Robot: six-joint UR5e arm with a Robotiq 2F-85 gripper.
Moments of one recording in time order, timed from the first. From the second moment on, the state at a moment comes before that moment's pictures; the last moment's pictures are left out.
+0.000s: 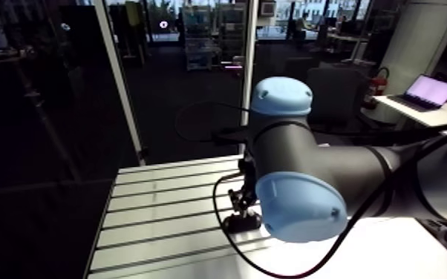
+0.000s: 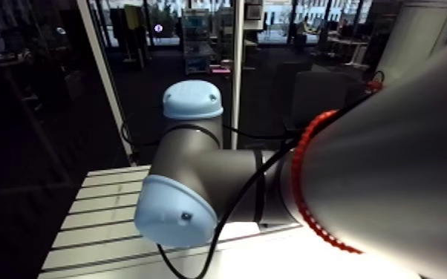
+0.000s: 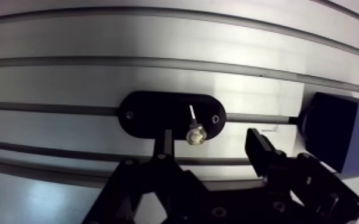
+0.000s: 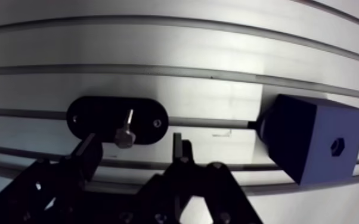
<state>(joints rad) -0.23 -1.45 2.30 -2.58 -1.59 -1.88</state>
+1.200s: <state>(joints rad) -0.20 -1.43 2.29 -2.56 -1.59 -1.85</state>
